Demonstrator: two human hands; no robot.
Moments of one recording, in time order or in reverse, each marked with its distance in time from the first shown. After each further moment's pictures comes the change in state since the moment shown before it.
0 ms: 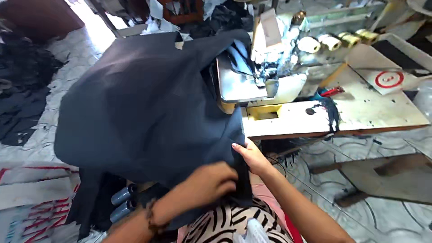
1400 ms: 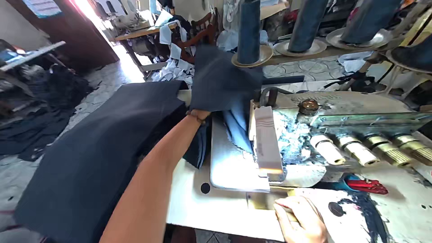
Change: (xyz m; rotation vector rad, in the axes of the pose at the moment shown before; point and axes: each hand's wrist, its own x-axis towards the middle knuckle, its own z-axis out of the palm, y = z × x) left_hand 0.292 -0.200 -0.196 0.153 0.350 -0.688; right_hand 0.052 -0.038 -0.119 -0.993 0.528 -0.695
